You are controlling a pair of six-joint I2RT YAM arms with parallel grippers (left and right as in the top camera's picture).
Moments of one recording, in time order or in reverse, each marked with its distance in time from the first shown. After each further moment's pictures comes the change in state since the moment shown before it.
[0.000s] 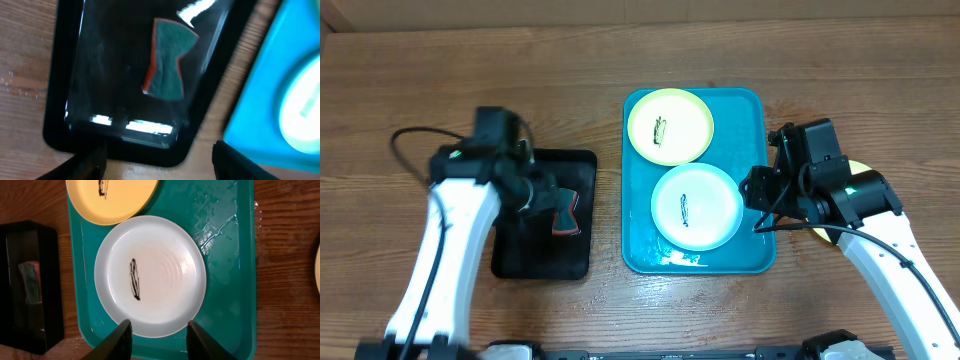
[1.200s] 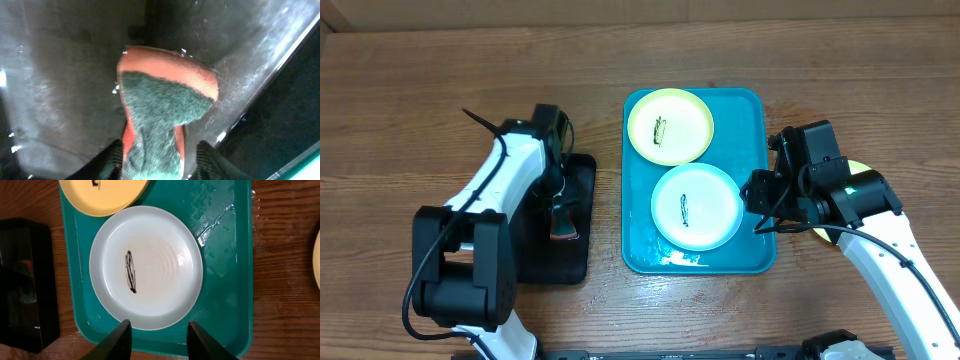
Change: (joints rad) left arm -0.093 0.394 0.018 0.133 -0.062 -0.074; right arm 0.000 0.001 0.000 -0.033 -0.001 -0.003
